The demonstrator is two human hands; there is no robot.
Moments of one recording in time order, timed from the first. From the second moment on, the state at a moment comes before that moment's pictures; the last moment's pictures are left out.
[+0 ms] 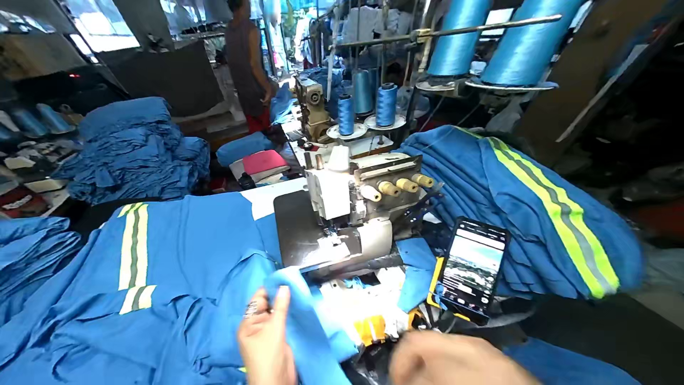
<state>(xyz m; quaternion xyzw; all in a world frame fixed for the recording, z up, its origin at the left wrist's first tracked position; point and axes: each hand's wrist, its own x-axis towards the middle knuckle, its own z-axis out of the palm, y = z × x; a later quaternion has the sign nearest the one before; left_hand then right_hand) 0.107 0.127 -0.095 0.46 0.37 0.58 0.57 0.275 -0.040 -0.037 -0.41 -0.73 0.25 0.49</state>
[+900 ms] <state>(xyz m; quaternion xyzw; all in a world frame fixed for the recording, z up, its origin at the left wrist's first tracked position) 0.096 0.097 -0.091 0.45 0.23 0.44 0.74 0.243 0.035 -0.080 -0.58 -0.59 0.03 0.56</state>
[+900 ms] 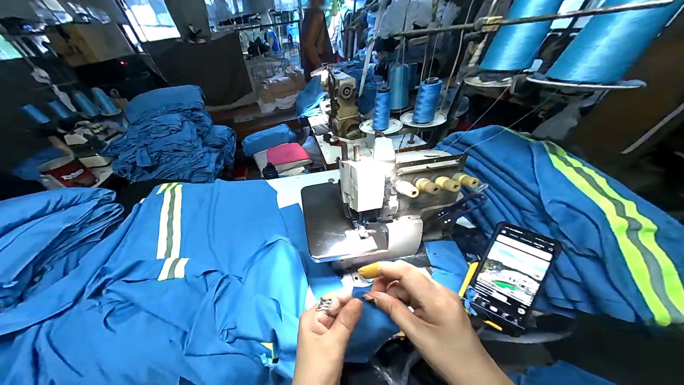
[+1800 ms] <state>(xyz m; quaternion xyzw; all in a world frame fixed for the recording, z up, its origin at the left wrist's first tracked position) 0.188 0.128 -0.127 0.85 0.32 0.41 -0.07 0.285 0.066 -0.125 -0.59 -0.29 0.29 0.69</state>
